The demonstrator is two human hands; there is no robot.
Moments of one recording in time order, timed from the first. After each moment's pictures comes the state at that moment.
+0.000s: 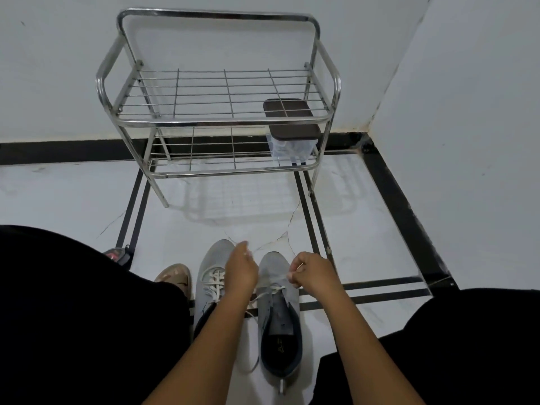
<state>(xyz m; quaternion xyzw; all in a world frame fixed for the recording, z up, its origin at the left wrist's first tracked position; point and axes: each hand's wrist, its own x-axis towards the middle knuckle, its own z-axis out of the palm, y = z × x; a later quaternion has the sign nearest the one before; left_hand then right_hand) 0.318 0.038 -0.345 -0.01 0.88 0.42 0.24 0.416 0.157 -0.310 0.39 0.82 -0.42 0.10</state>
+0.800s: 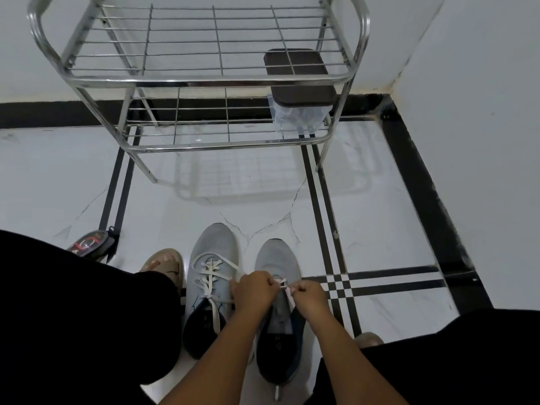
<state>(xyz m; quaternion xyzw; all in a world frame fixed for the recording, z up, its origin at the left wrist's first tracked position) 0.346 0.054 -0.423 0.15 0.92 0.14 0.34 0.431 0.154 -0.440 0.51 0.69 -0.49 0.15</state>
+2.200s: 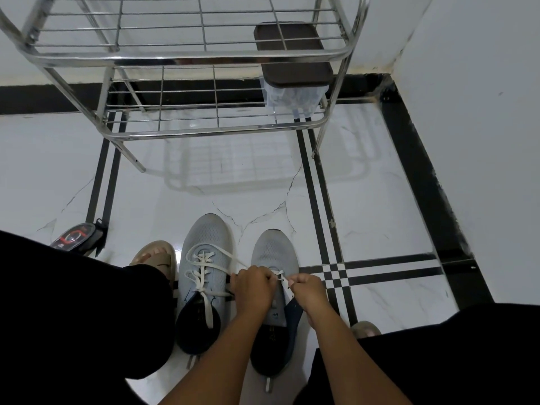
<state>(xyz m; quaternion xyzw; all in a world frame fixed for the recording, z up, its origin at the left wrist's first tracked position) 0.367 0.060 -0.450 0.16 0.94 0.14 0.26 0.437 0.161 -0.463 0.55 0.62 -0.55 0.13</state>
